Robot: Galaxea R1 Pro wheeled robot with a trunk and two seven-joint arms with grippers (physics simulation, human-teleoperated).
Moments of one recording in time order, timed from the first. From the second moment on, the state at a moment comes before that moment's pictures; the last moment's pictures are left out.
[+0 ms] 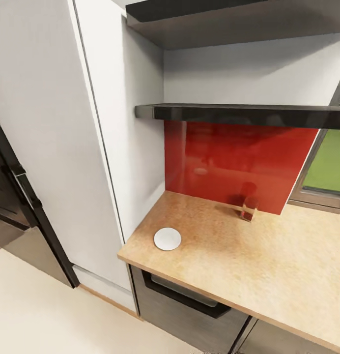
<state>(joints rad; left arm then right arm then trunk) 0.10 0.08 0.16 -0.32 -0.04 0.01 0.14 -0.11 -0.04 -0.13 -0.07 0.12 -0.12 0.06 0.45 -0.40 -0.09</state>
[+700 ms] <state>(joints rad) 0.02 0.08 0.10 -0.33 -0.05 0.00 0.13 -0.11 -0.02 -0.18 -0.07 0.11 -0.12 0.06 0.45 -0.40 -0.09</state>
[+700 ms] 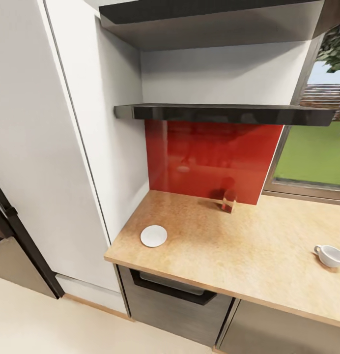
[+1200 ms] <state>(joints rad) -0.13 0.11 0.10 -0.48 -0.04 -0.08 -0.20 -0.11 -0.02 -0.18 -0.11 0.11 -0.12 0.06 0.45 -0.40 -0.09</state>
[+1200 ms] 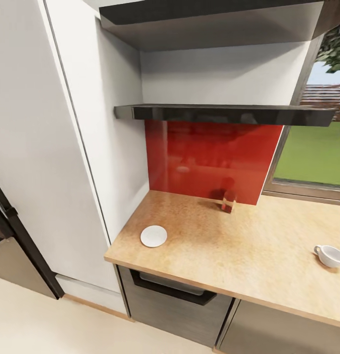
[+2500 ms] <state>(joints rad) -0.30 0.25 0.32 -0.61 -0.02 0.08 -1.02 -0.11 0.07 0.02 -0.51 0.12 -0.12 0.38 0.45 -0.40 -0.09</state>
